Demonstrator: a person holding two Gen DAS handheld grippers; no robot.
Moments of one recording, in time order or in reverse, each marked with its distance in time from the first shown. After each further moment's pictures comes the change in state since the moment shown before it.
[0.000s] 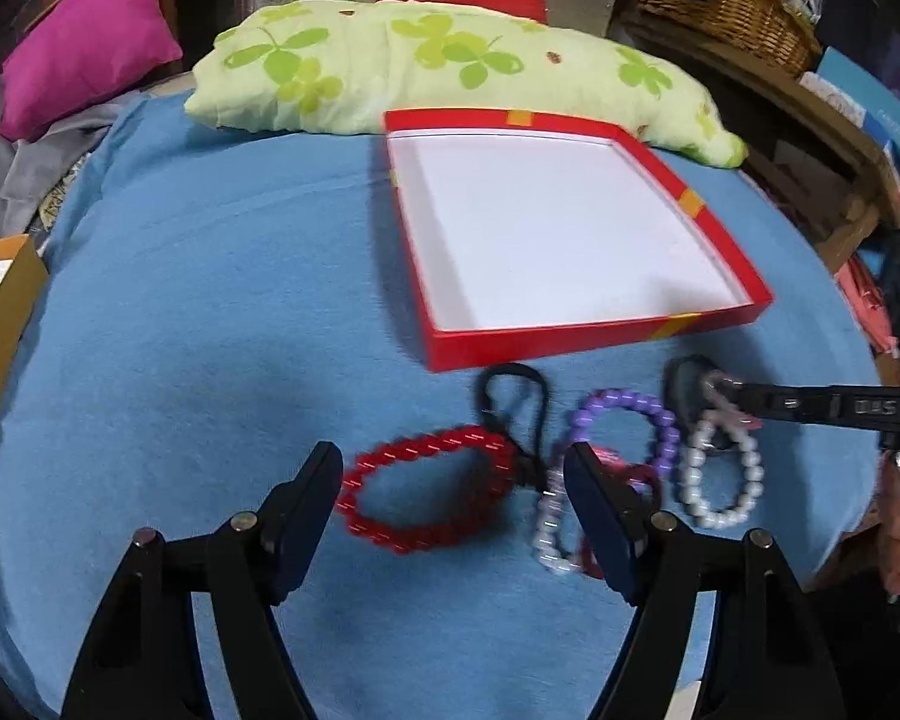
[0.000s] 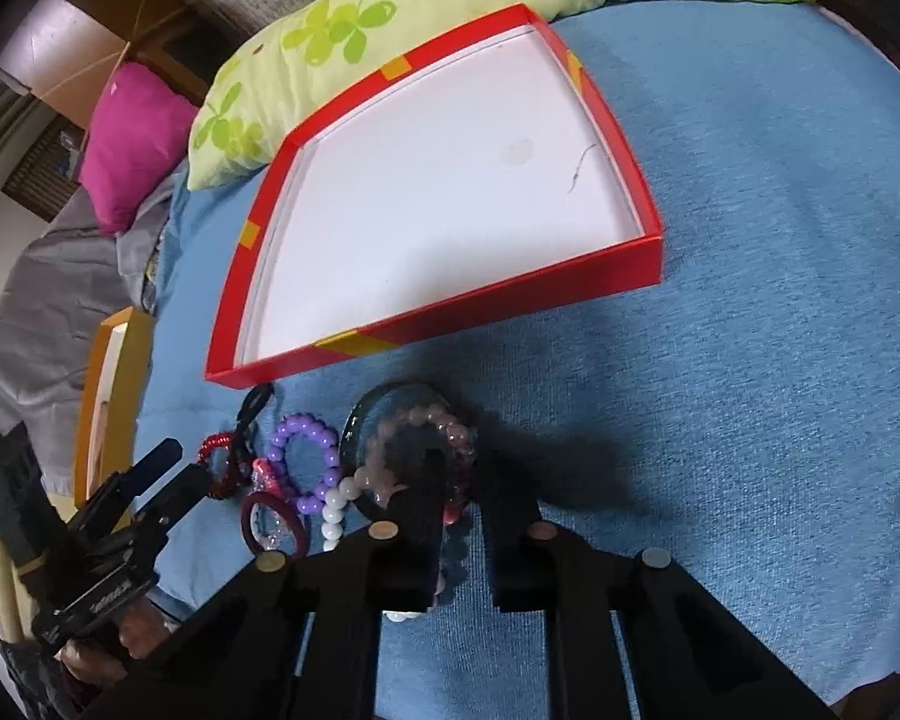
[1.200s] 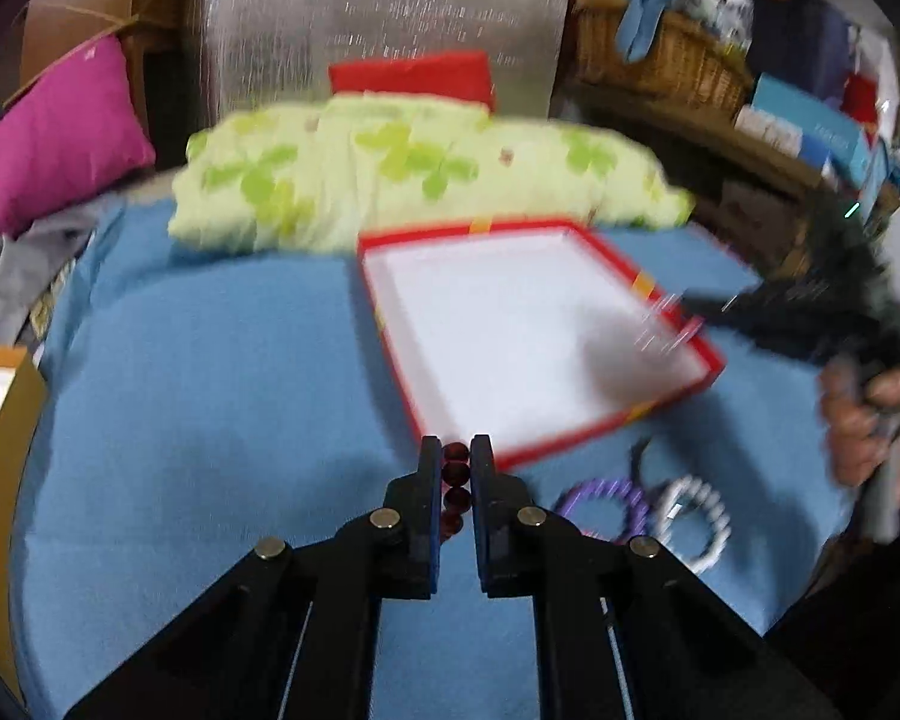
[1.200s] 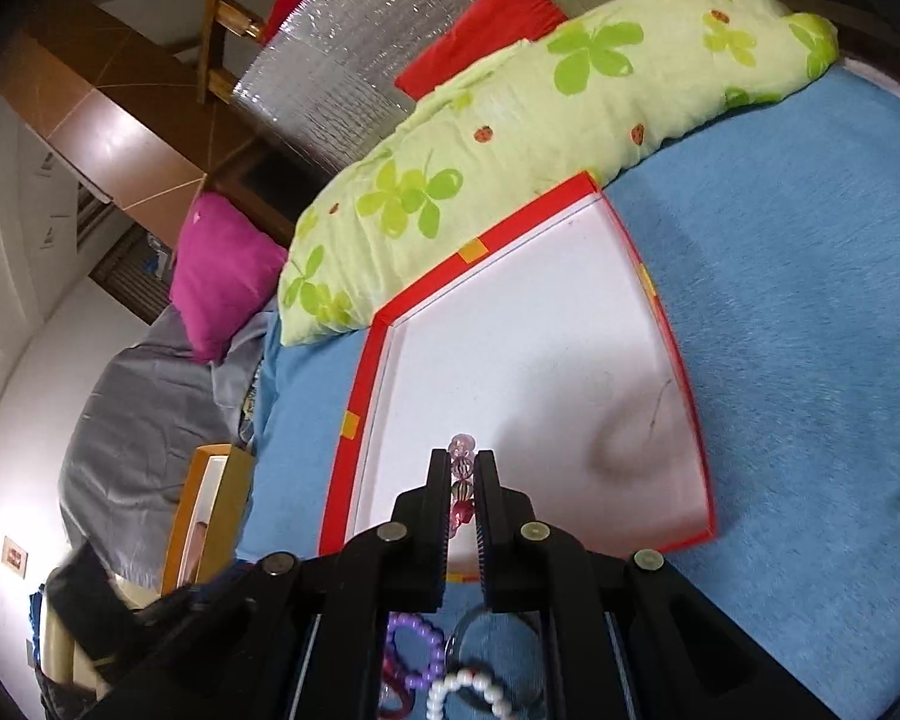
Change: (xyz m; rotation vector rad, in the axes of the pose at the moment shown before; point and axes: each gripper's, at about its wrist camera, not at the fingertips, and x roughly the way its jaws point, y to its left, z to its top) left arm -0.045 0.005 0.033 0.111 -0.236 -0.099; right arm -0.030 0.000 0.065 0.047 -0.301 0.279
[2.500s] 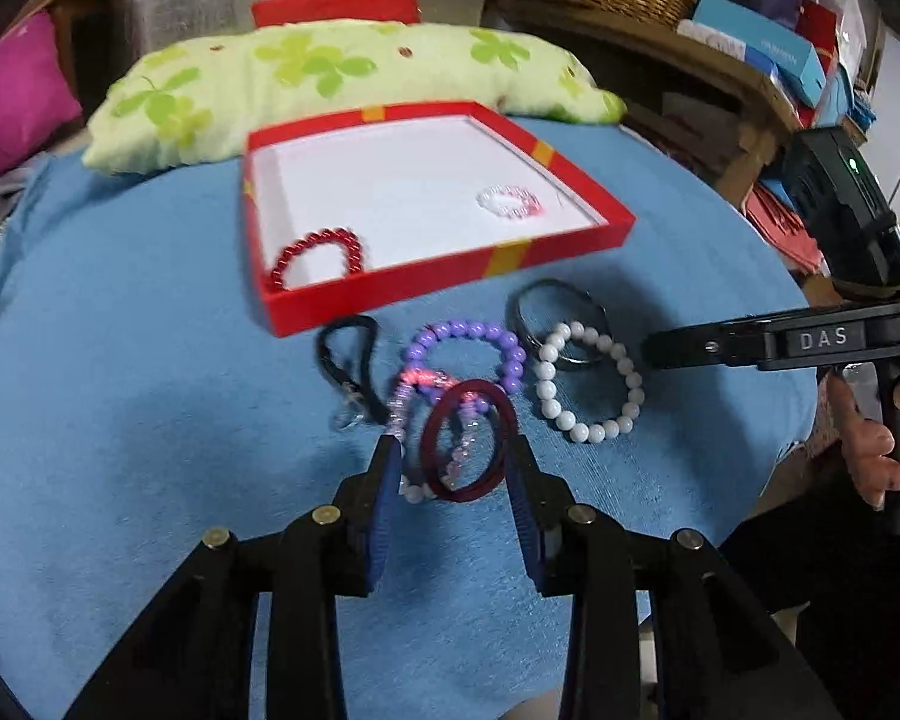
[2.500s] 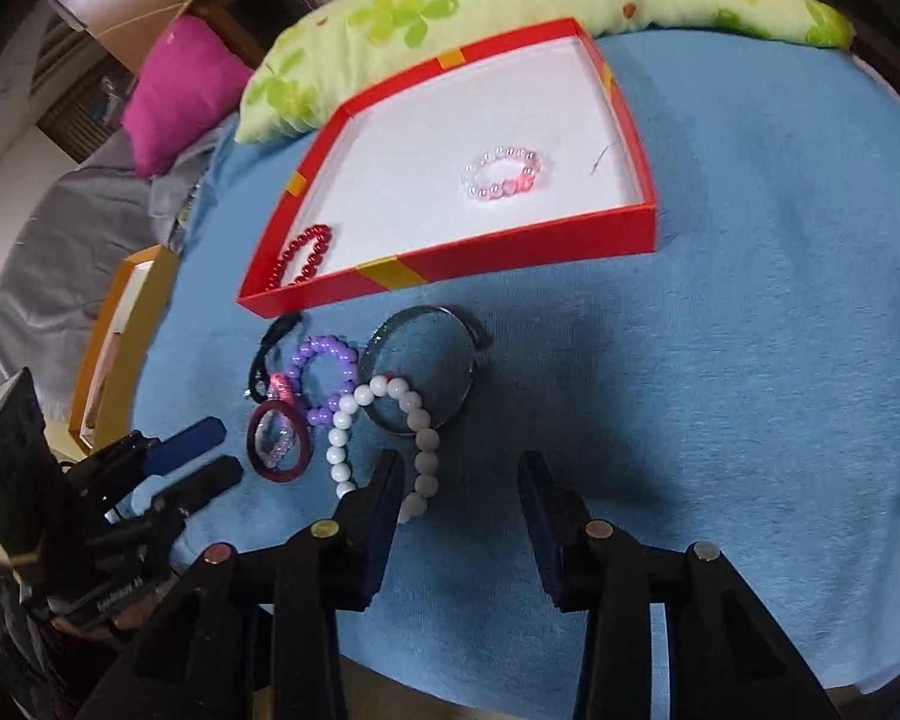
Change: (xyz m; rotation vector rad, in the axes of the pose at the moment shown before) left arm 0.021 -0.061 -0.069 0.070 0.215 -0.105; right arm -0.017 0.002 -0.097 -0.187 0.319 -0.223
